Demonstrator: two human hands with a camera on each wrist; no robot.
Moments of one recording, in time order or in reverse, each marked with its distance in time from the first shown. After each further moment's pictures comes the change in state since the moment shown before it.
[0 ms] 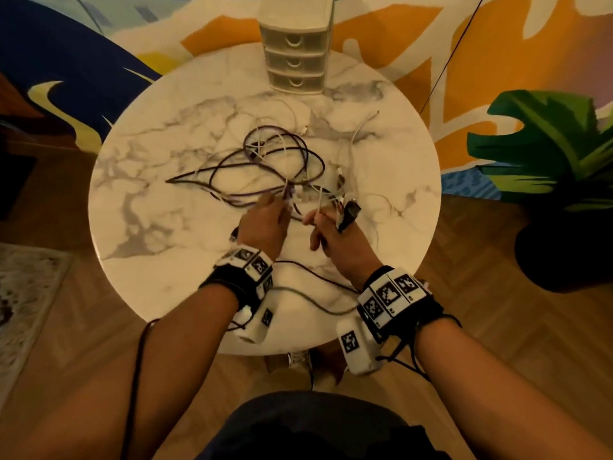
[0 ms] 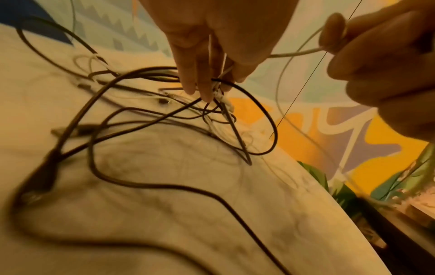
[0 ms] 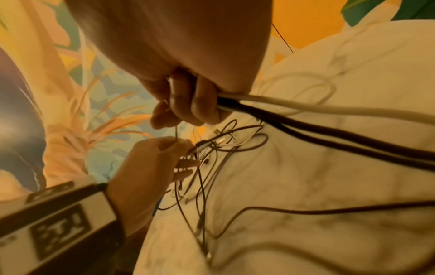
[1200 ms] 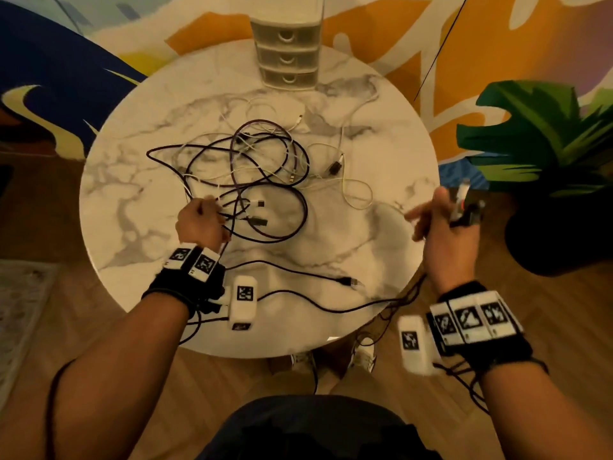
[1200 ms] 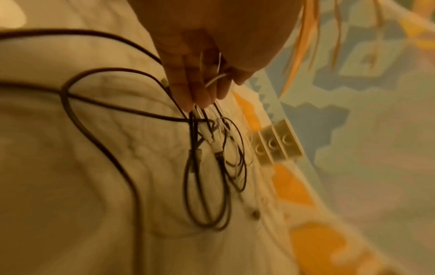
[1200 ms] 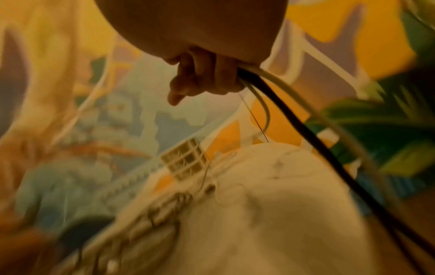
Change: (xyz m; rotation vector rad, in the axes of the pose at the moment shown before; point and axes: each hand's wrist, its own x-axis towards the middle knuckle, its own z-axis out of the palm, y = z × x) left_hand 0.001 -0.080 -0.038 -0.556 0.255 -0.616; right_hand -0.044 -0.009 -0.075 -0.013 0.665 -0.035
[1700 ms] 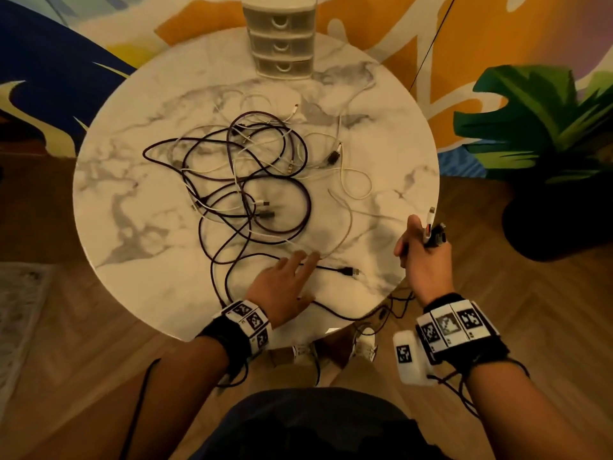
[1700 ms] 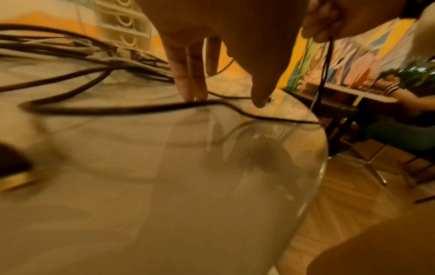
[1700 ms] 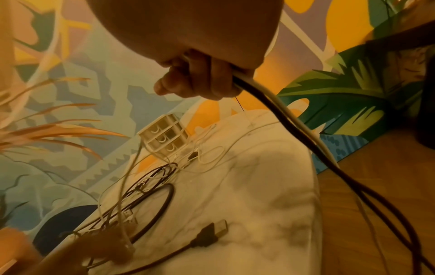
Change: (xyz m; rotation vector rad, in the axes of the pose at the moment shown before) left_hand -0.115 -0.036 0.040 1.023 -0.822 0.834; right_hand -0.028 0.050 0.004 -0.122 -0.074 0.121
